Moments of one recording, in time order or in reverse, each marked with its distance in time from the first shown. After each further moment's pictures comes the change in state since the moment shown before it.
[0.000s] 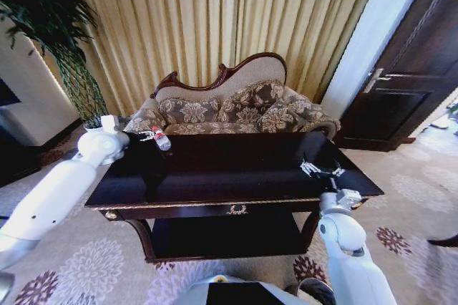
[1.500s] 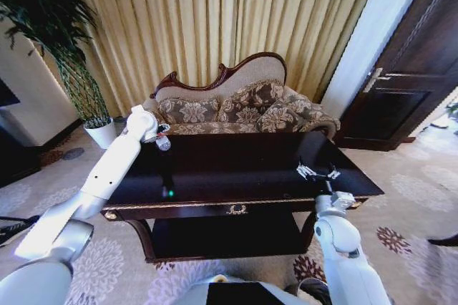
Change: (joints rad) left arm -0.235 -0.337 0.096 0.308 -0.147 -0.082 -0.412; right arm -0.015 0.020 -0.017 -0.012 -0.038 0.013 0.000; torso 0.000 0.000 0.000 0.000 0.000
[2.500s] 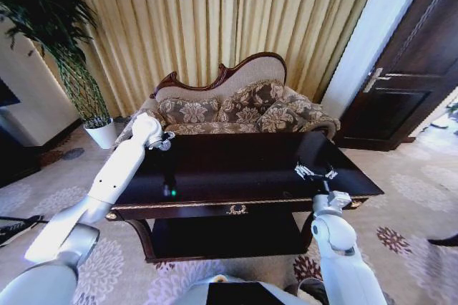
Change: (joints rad) left arm 0.050 -0.001 -0.026 -0.032 -0.080 -0.003 -0.034; right arm 0.011 0.008 -0.003 -0.022 -0.012 0.012 0.000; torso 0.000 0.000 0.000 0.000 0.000
